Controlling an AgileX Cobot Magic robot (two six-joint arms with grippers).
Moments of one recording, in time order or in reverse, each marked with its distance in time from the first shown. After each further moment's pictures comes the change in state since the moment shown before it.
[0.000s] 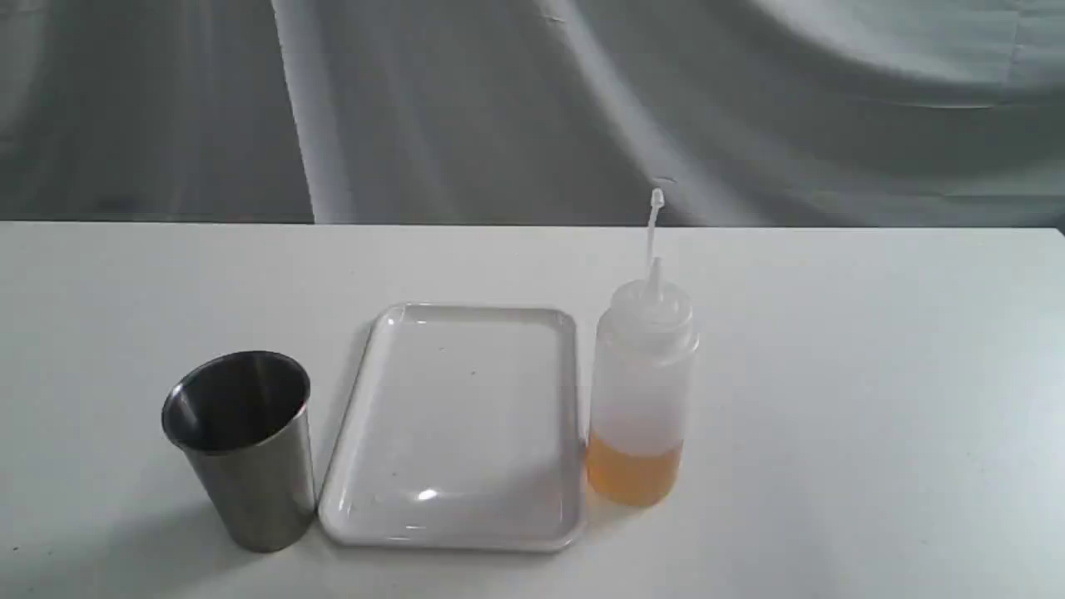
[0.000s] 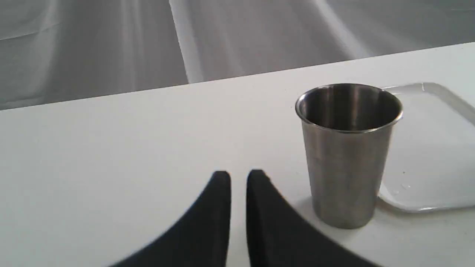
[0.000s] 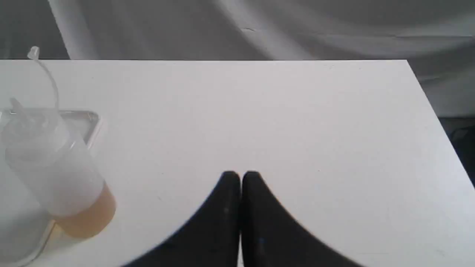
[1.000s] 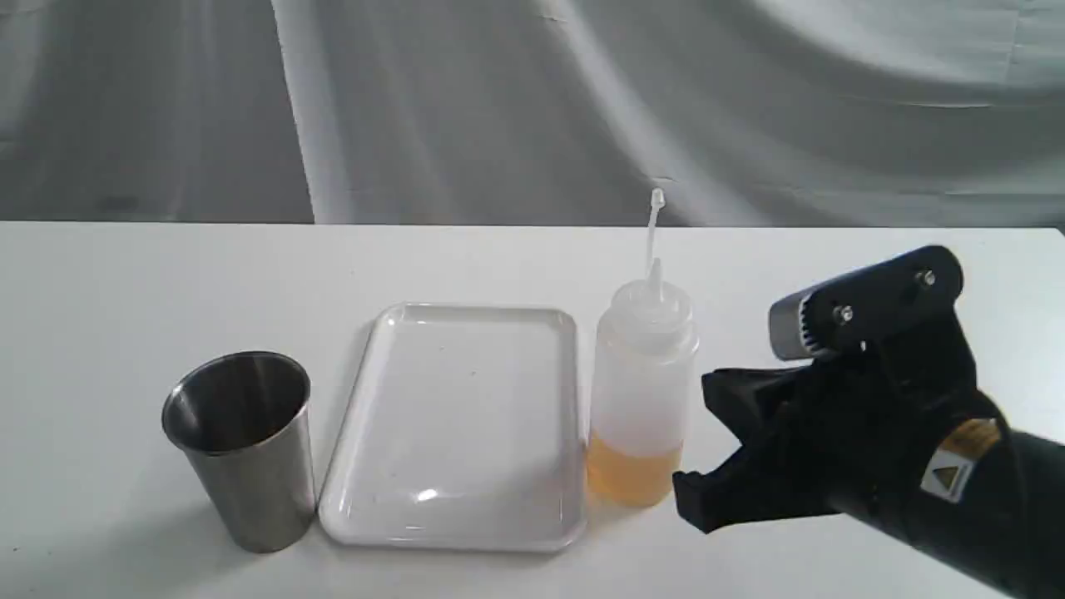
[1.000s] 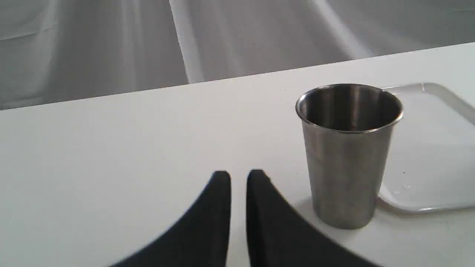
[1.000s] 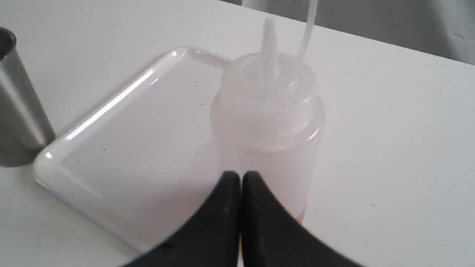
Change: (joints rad) left arm 0.000 0.000 0.000 0.000 0.000 0.000; right arm 0.578 0.701 0.192 0.269 -0.904 -0.224
